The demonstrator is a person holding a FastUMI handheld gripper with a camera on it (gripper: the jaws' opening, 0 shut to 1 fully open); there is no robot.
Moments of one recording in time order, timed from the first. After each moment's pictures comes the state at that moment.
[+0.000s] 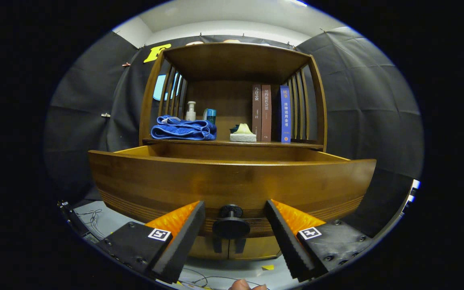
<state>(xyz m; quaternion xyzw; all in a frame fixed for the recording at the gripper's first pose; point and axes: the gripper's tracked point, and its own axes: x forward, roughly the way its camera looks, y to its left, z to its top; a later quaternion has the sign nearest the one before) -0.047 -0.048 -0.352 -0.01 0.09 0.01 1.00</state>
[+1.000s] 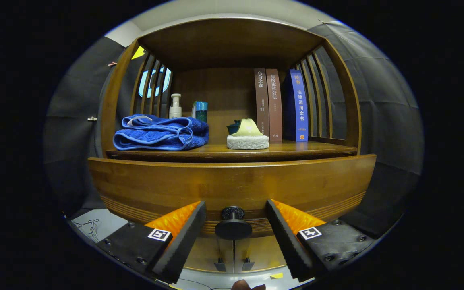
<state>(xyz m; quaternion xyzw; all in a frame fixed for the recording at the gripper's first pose) 0.097 -0.039 -0.362 0.00 0.11 0.00 0.99</state>
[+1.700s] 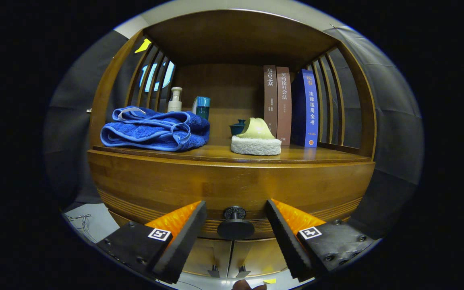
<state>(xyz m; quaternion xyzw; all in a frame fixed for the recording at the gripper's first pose) 0.126 -0.038 -0.363 -0.03 0.11 -0.01 0.99</state>
